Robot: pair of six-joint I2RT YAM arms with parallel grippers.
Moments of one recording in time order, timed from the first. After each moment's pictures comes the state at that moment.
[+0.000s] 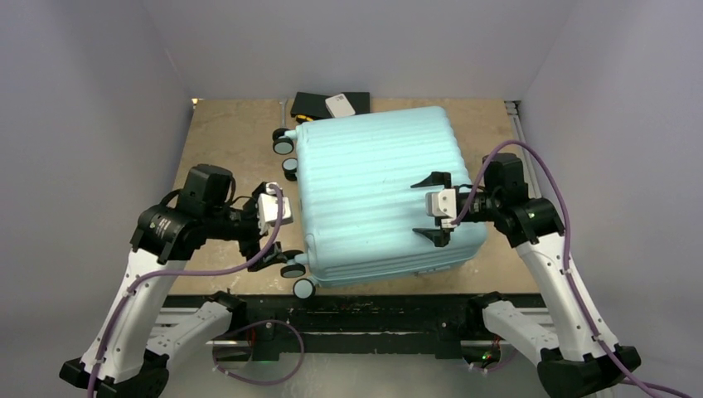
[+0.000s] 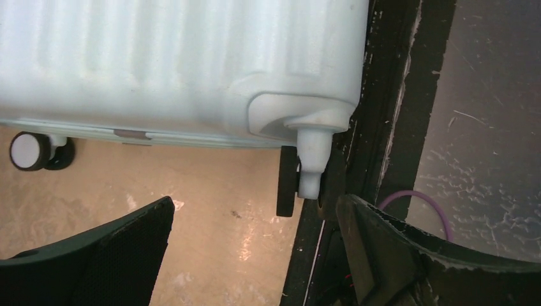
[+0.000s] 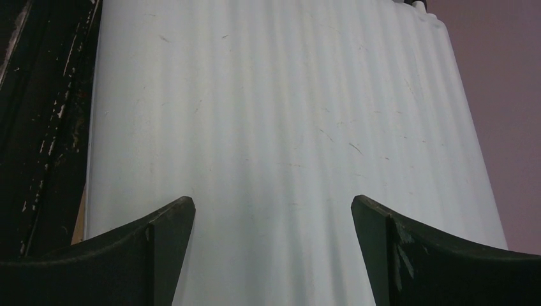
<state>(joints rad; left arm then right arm) -0.39 0.89 1.28 -1.27 0.62 0.70 0.27 0.94 1.11 -0.91 -0.92 -1.21</state>
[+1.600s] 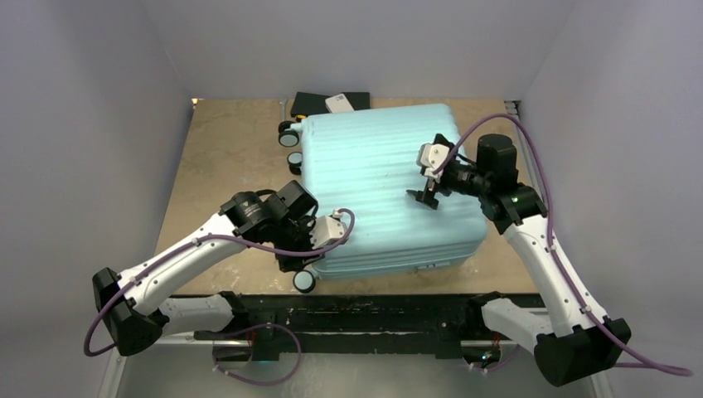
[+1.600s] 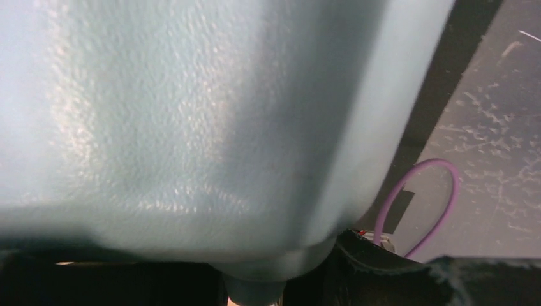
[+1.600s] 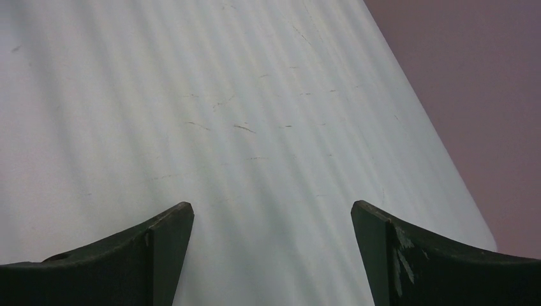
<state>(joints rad) -0.84 1.17 1.12 -1.19 0.20 0.42 0.27 1.04 1.06 -0.46 -0.66 -0.79</state>
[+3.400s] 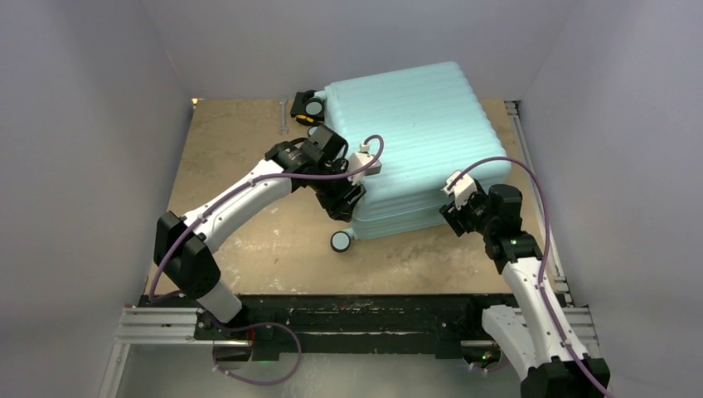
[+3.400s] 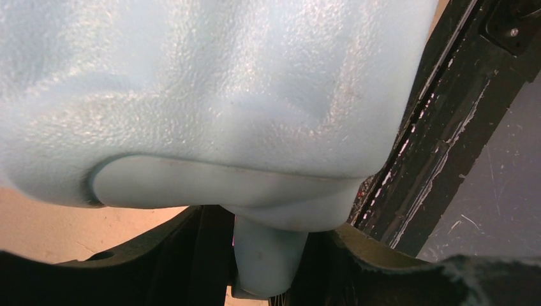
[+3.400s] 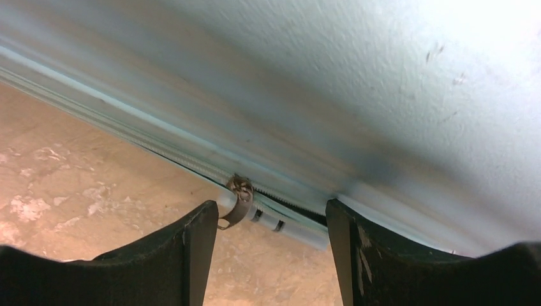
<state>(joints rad) -0.69 1.60 1.49 -0.92 0.35 0.24 0.09 0.77 0.60 -0.40 -0.25 -0.60</state>
